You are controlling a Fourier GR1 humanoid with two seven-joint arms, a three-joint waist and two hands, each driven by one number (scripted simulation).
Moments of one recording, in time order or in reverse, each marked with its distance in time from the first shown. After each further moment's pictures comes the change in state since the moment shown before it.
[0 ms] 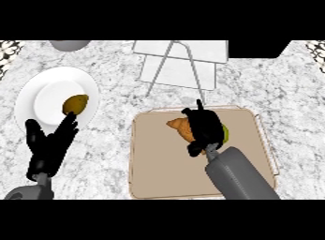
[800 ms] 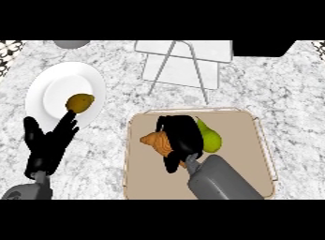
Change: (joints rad) left arm -0.011 0.002 0.014 -0.005 0.001 -0.013 0.015; right arm -0.027 0.036 0.168 -0.086 -0.160 -0.133 0.027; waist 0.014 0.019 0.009
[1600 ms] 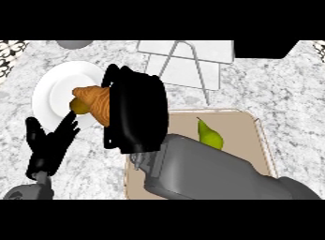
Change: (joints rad) left arm 0.003 -0.006 -0.003 0.002 -0.007 0.002 0.008; right arm -0.541 -0.003 0.109 -0.205 -0.071 -0.221 0.617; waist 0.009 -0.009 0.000
